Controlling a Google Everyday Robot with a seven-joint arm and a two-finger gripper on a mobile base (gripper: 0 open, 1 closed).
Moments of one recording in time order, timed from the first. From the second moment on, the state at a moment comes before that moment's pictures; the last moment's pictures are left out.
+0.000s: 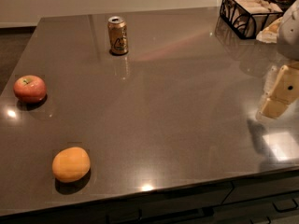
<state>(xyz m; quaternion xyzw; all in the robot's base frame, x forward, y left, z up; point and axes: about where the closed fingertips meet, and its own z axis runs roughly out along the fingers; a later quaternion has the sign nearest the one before) 0.438 -0.213 0.990 -0.60 0.78 -0.05 0.18</state>
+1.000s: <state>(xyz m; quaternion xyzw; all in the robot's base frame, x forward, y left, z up) 0.450 -0.151 0.982 -0.63 0.74 0.02 0.22</state>
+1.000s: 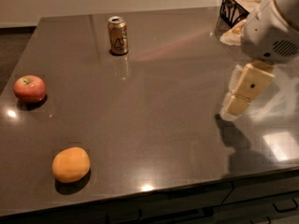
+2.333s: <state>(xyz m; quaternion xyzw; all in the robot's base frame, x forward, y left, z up) 0.391 0.034 0.930 -0.76 0.58 0.14 0.26</state>
